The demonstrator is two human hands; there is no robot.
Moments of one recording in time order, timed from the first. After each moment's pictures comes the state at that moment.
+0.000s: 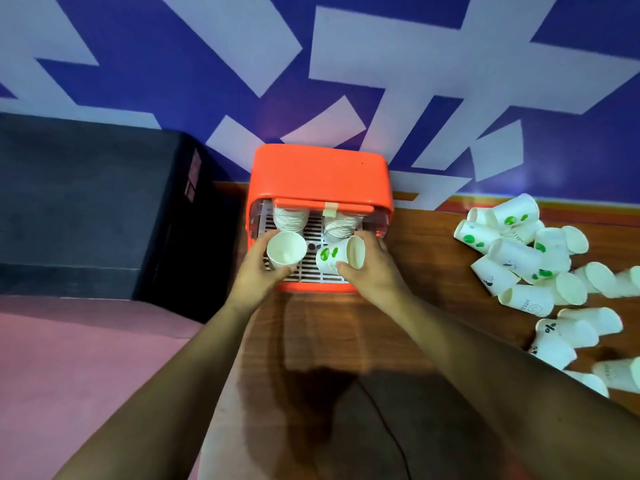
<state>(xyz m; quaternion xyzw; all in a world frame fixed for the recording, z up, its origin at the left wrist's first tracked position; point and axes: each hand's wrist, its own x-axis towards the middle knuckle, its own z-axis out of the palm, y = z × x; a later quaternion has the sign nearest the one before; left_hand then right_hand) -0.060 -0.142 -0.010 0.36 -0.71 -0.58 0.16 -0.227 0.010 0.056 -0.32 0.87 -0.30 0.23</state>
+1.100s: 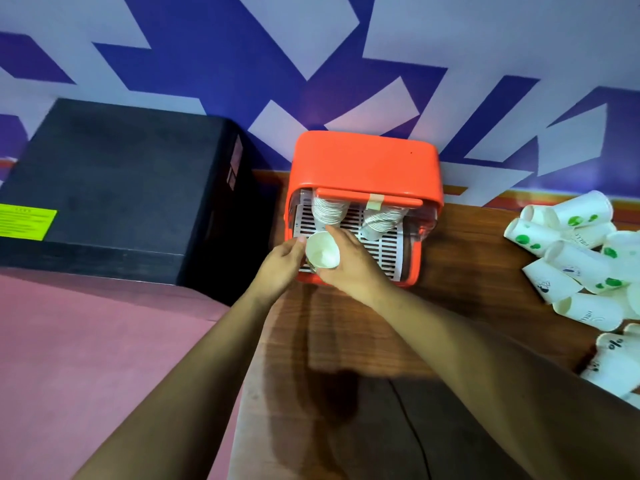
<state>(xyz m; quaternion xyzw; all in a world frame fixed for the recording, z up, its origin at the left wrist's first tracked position) -0.049 -0.155 -0.003 0.43 -0.64 -0.64 0.08 -0.176 -0.055 0.018 -0.43 0.80 -0.28 0.29</state>
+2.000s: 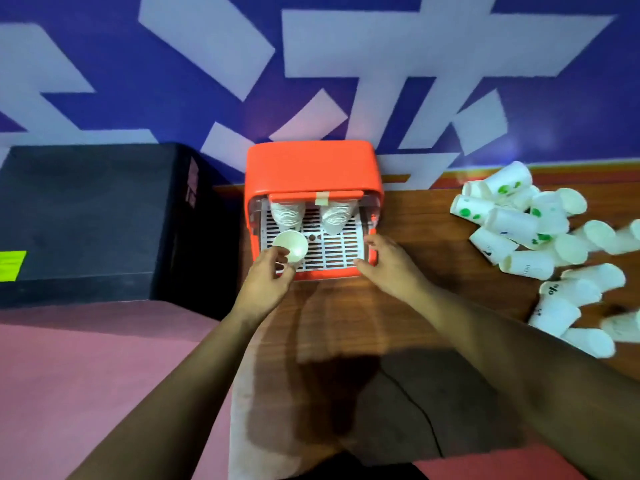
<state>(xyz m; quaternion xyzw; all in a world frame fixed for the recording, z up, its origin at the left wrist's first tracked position) -0.045 -0.115 0.026 0.38 -0.79 -0.47 0.07 -0.234 0.049 0.051 -0.32 0.88 -0.24 0.26</state>
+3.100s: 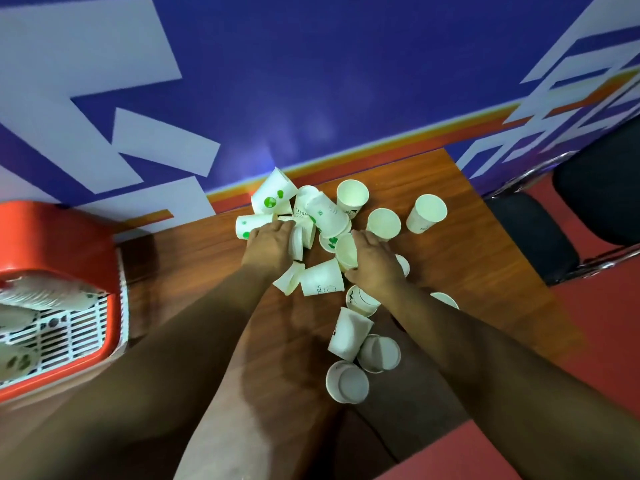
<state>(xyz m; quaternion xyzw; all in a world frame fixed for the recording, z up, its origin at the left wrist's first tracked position) -0.478 0.161 0.002 0.13 -0.97 -0.20 -0.09 -0.543 0.374 0.010 -0.23 0.95 -0.09 0.16</state>
